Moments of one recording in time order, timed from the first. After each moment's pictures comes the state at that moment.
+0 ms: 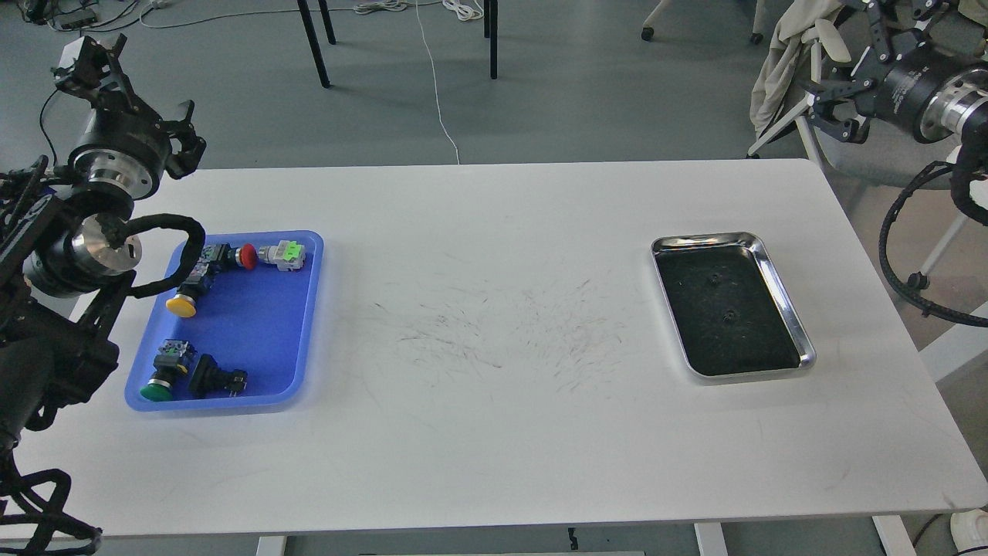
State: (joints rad) left arm -0.66 0.35 -1.22 -0.93 0.36 0.08 -0.13; right arm 0.98 -0.74 0.53 0.88 0.31 0.24 -0.05
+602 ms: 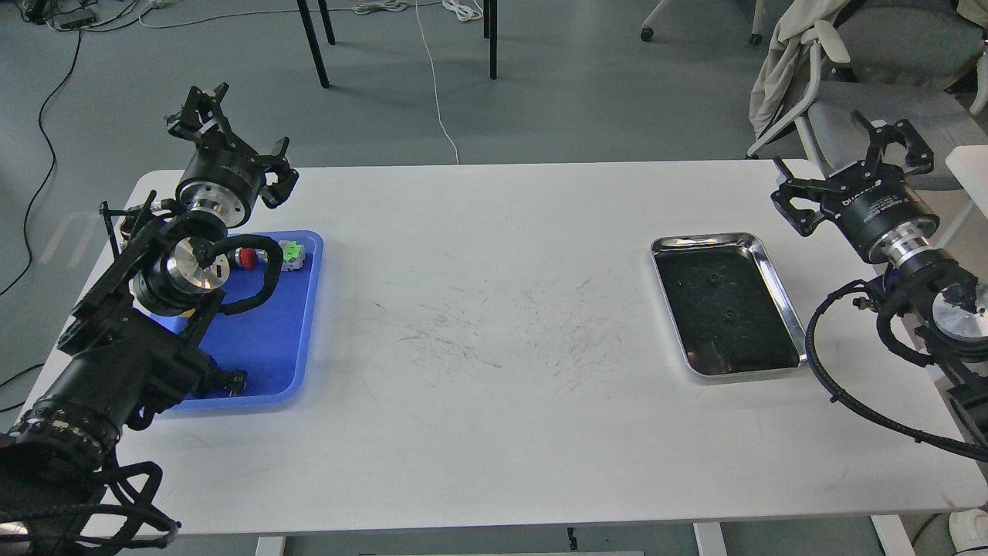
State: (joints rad) left arm -0.69 0.17 -1.19 -0.76 0.28 -0.03 -0.20; right arm 0.53 -0.54 0.98 0.92 0.37 0.34 0.01
